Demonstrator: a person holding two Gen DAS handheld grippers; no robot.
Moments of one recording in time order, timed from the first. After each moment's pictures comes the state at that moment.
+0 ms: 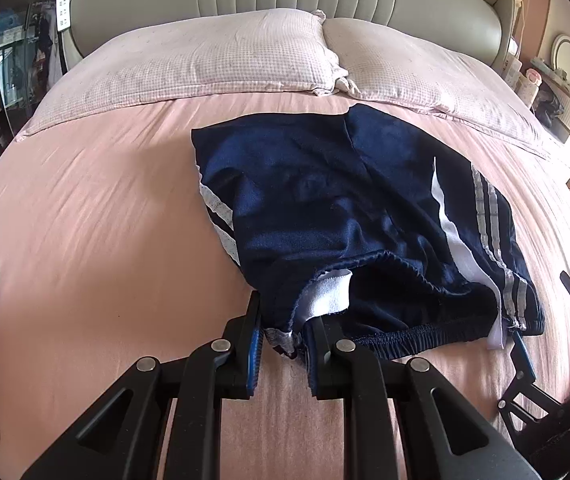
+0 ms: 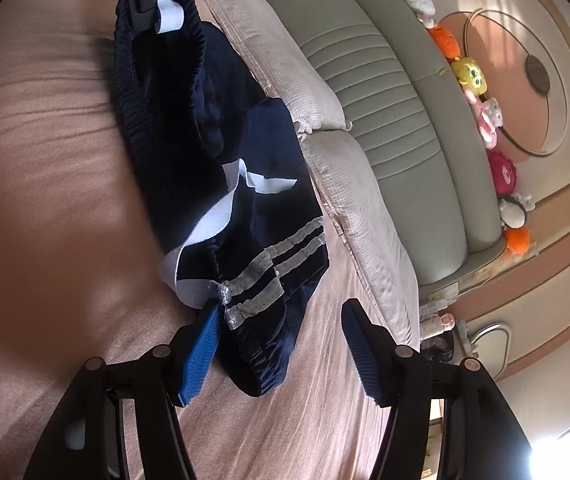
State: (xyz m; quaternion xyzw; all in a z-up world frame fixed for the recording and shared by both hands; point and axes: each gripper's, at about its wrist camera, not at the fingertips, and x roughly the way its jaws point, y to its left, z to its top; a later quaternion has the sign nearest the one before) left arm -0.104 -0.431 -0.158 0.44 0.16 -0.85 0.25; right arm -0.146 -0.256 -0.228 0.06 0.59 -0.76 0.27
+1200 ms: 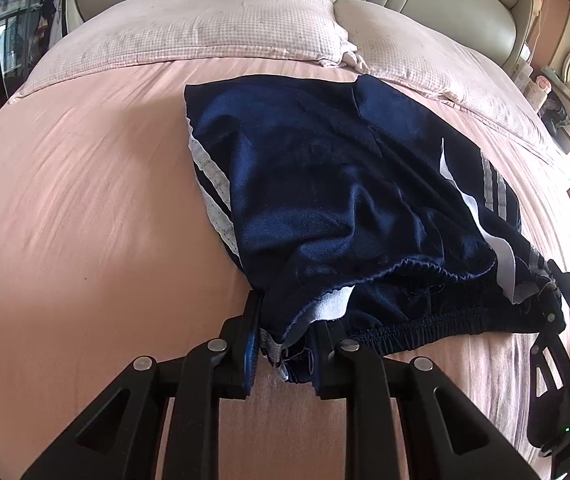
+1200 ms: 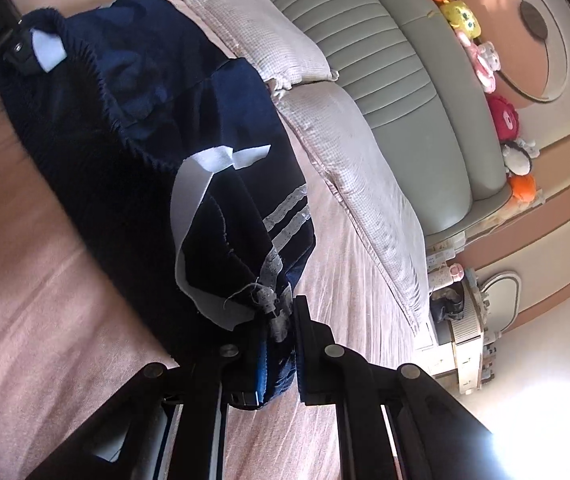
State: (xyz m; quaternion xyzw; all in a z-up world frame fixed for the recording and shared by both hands) left arm -0.110 -0.432 -0.186 0.46 0.21 -0.83 0.25; right arm -0.180 -0.276 -0.211 0.16 0.54 -0.80 0.21
